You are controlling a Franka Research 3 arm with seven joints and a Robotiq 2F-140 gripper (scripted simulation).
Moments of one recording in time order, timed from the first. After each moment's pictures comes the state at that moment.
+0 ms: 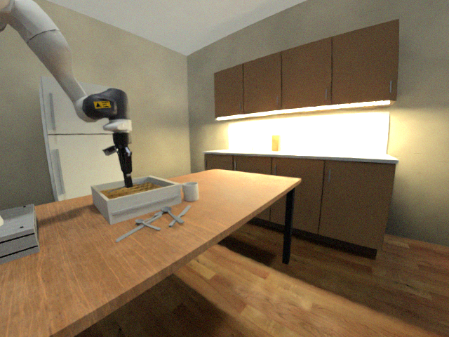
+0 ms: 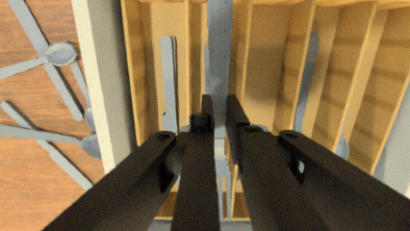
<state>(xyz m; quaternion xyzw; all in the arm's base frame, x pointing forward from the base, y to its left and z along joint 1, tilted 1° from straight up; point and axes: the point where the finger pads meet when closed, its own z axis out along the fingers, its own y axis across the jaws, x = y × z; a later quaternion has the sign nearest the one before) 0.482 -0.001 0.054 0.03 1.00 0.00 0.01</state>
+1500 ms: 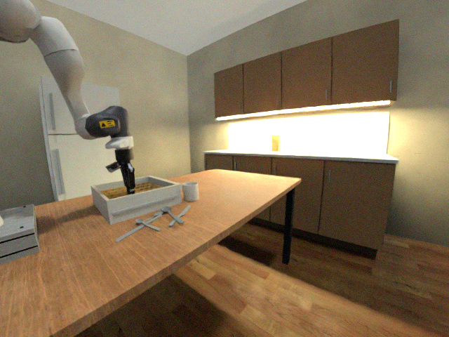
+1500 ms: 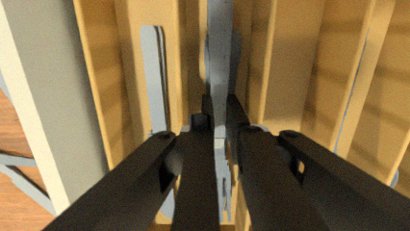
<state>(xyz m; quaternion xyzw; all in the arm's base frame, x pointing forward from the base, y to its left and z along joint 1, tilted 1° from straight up) 0.488 -0.002 -0.016 0.04 1.00 0.00 0.02</state>
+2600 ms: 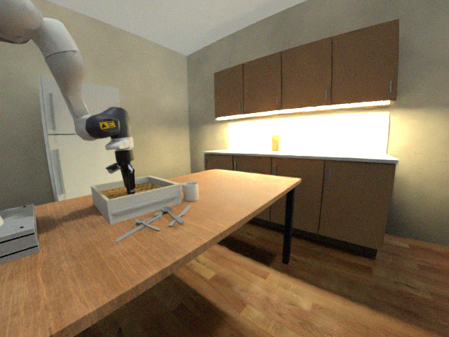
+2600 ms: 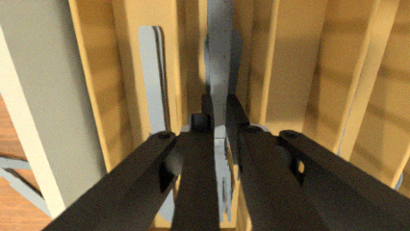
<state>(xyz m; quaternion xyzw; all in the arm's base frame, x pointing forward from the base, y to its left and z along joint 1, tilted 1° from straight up) 0.488 -0.002 -0.020 0.04 1.00 0.00 0.02</state>
